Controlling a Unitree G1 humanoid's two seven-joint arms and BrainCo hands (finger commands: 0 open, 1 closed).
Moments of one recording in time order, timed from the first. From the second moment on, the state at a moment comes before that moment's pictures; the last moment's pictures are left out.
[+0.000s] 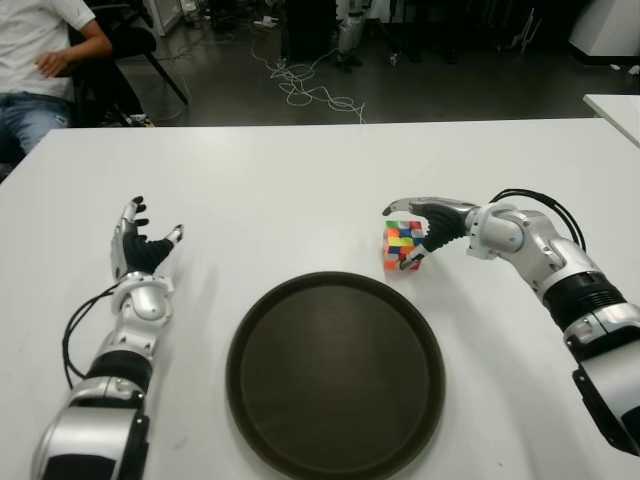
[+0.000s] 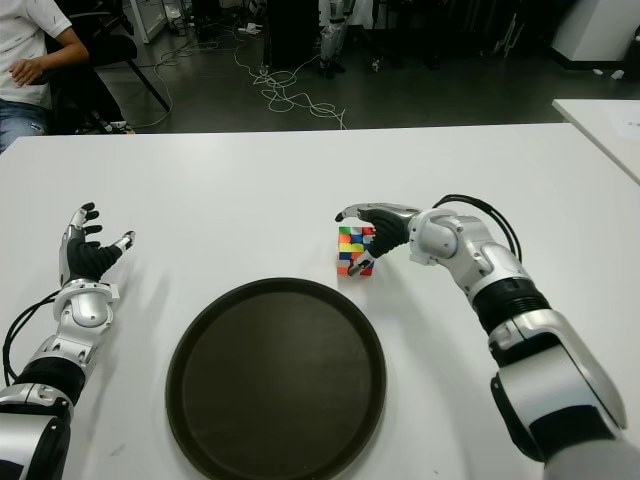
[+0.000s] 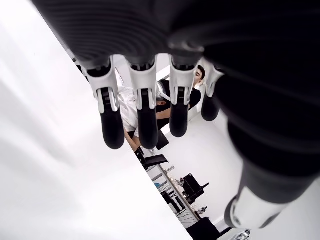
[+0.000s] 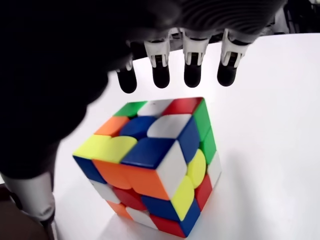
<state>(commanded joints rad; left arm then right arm) -0.53 0.28 0.00 1.05 0.25 -0.31 0.52 -0.76 -0.42 0.45 0.84 -0.56 -0.33 0.43</state>
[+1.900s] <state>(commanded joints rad) -0.53 0.29 0.00 1.06 0.25 -0.30 0.51 -0.75 -0.39 0.47 0.85 -0.56 -0.24 0.45</state>
